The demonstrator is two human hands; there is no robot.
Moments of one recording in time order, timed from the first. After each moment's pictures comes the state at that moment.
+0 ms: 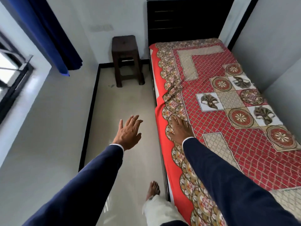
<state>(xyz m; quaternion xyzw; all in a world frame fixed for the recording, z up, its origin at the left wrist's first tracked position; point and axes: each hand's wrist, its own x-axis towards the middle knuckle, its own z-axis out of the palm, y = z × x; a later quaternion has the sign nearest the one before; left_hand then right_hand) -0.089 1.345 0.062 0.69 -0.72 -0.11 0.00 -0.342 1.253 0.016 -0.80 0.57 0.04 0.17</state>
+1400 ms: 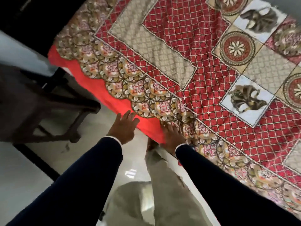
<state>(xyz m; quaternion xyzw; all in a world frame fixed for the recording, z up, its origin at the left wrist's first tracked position) 0.001 0.498 -0.160 0.25 -0.91 -0.10 -0.33 -0.163 0.669 -0.234 -0.52 0.75 0.11 0.39</state>
